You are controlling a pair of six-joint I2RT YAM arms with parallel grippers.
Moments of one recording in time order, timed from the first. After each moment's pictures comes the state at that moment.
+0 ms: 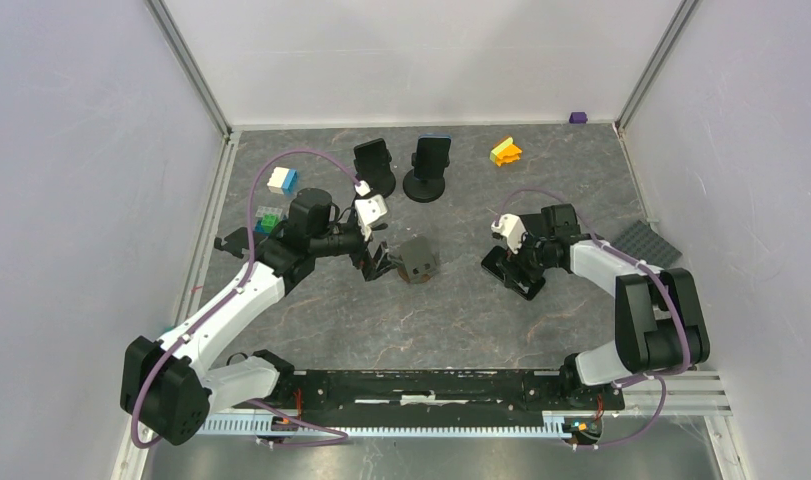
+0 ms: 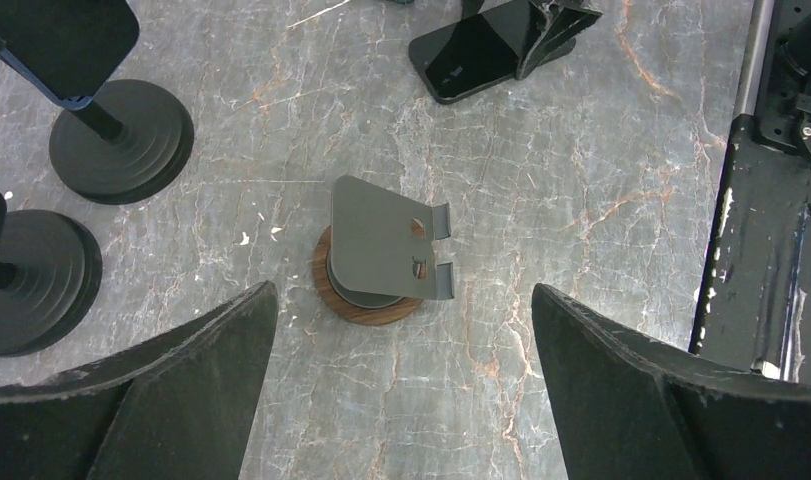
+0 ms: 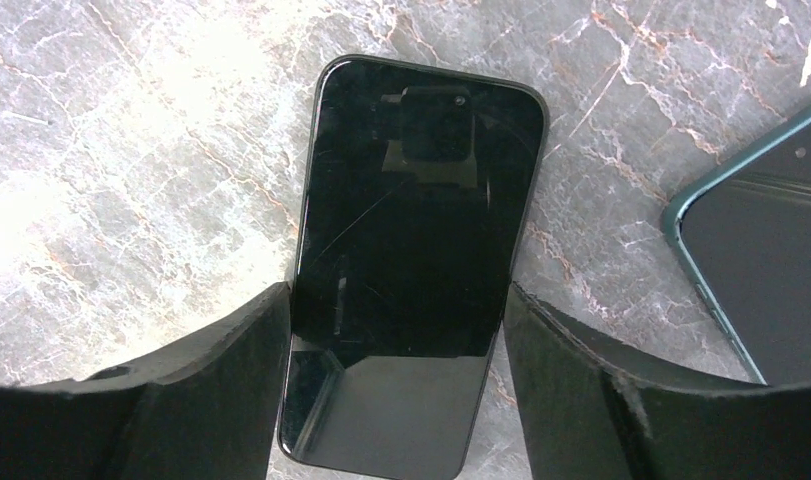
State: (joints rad) left arm -0.49 1.12 0.83 -0.19 0.64 0.33; right arm 0.12 1.49 0.69 -0.35 -0.47 -0.80
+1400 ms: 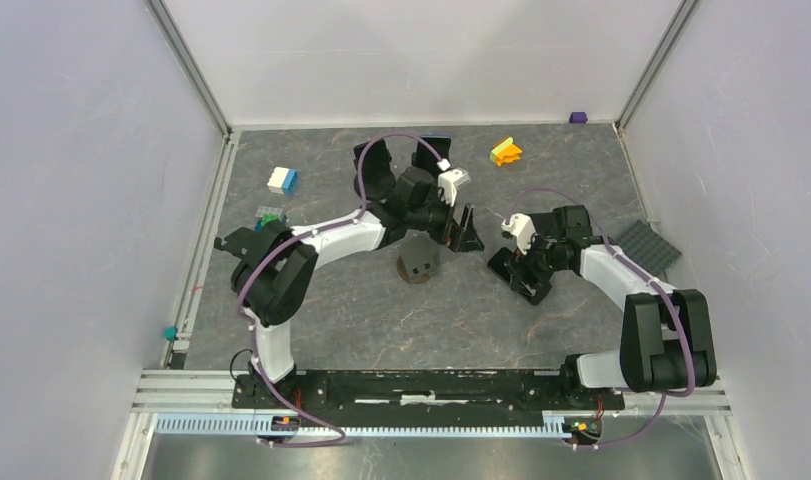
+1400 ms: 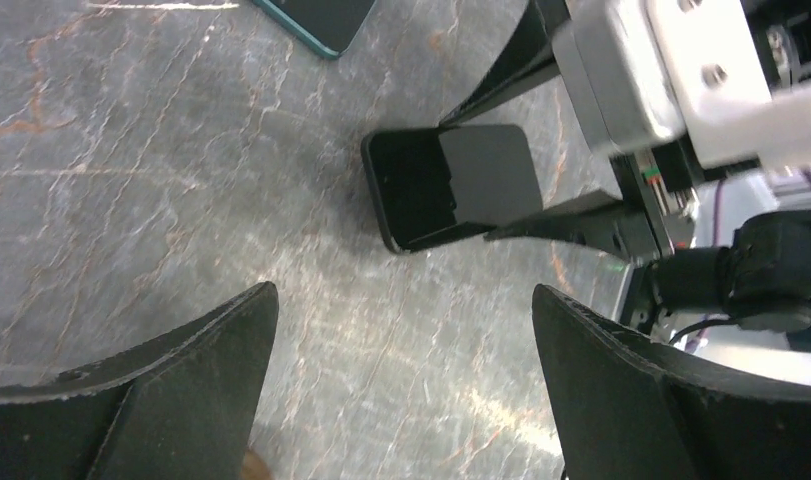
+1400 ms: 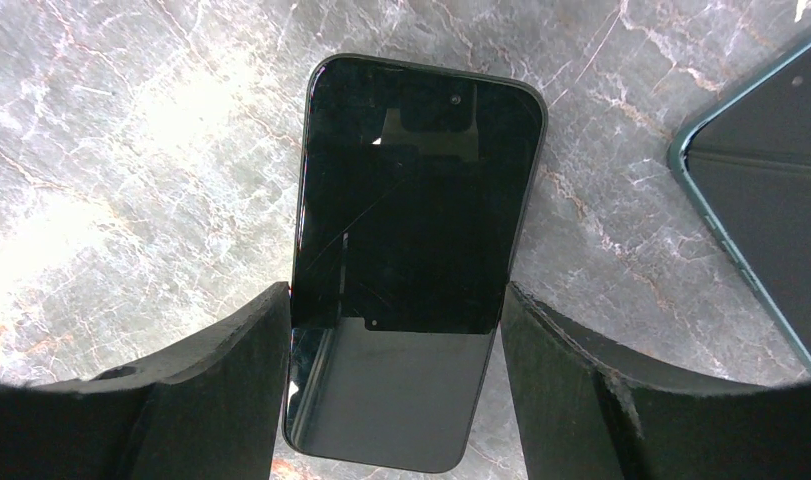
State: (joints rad) left arm -0.72 1.87 1.25 0.08 0.56 -0.29; right arm 0.07 1.38 0.68 -0.44 -0.52 -0.78
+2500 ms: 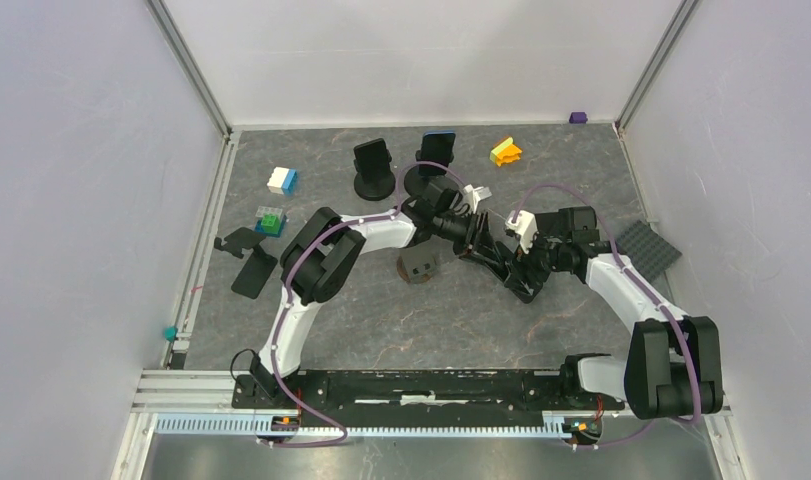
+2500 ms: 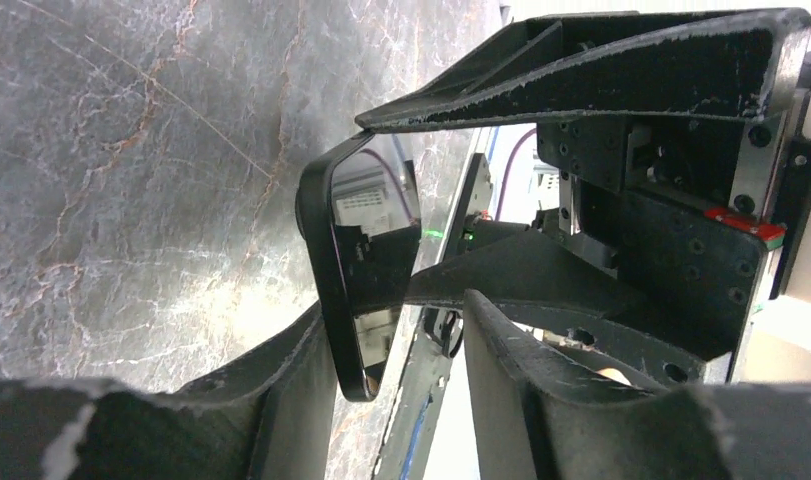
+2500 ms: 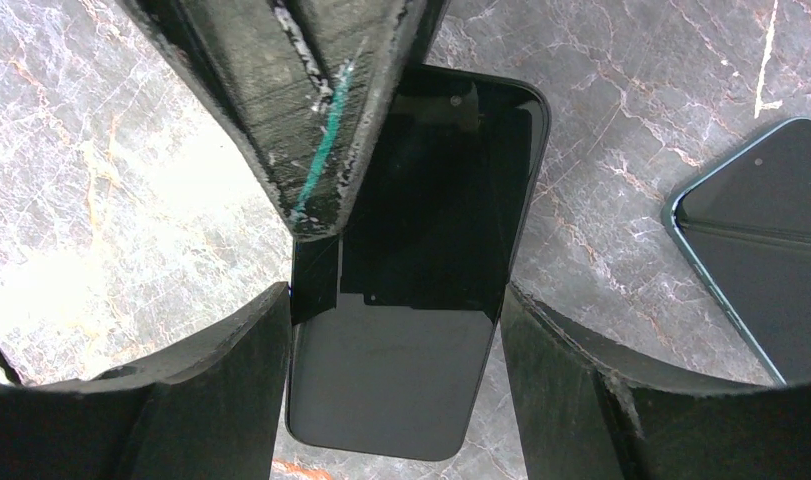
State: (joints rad) left arm -0.76 2.21 1.48 0.12 0.91 -0.77; right arm 0.07 1.25 0.67 -0.46 -0.66 -0.75
